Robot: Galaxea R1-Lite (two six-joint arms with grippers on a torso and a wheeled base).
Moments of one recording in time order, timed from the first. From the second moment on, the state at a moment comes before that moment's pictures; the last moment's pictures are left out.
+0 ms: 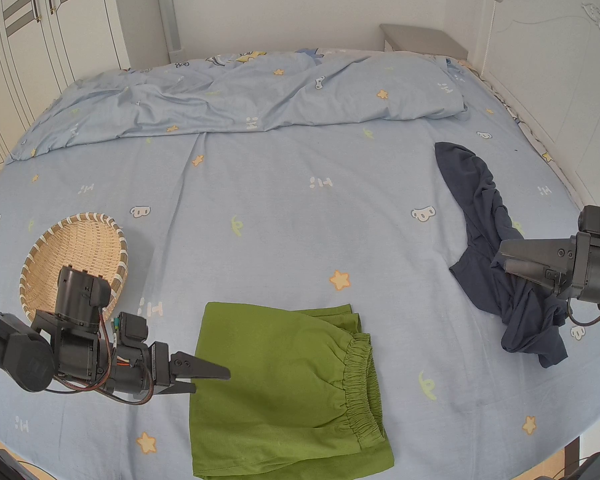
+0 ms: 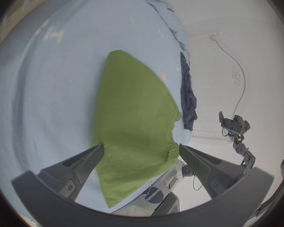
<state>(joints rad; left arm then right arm) -0.24 1.67 -0.52 -0.32 -0.68 -0.52 0.15 1.29 -0.64 -0.35 0.72 0.51</state>
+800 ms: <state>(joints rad) -0.18 1.85 -0.44 -0.44 -0.72 -0.42 0.18 1.25 -0.63 -0.34 0.72 0.51</state>
